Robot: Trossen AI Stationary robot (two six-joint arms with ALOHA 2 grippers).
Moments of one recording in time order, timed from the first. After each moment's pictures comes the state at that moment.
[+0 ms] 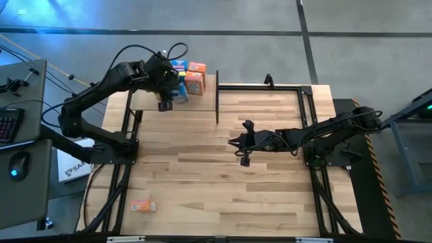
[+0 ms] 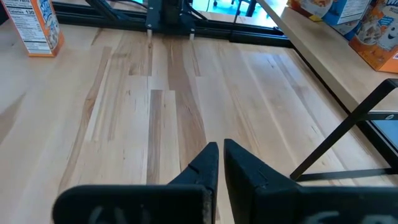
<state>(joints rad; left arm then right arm) 0.54 1.34 1.52 -1.15 -0.11 0.54 0.14 1.40 0.74 0.22 0.31 -0.04</state>
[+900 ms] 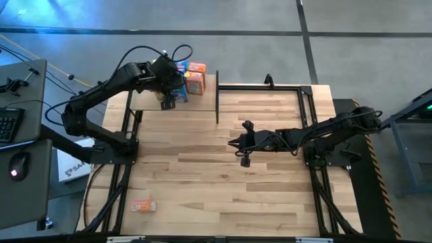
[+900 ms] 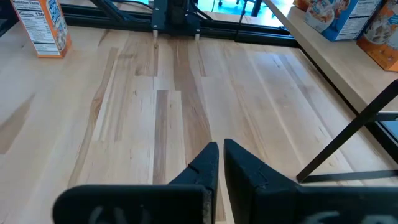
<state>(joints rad) 0.55 1.38 1.50 -1.14 -0.20 0.53 0.14 1.40 0.74 0.22 0.28 -0.03</state>
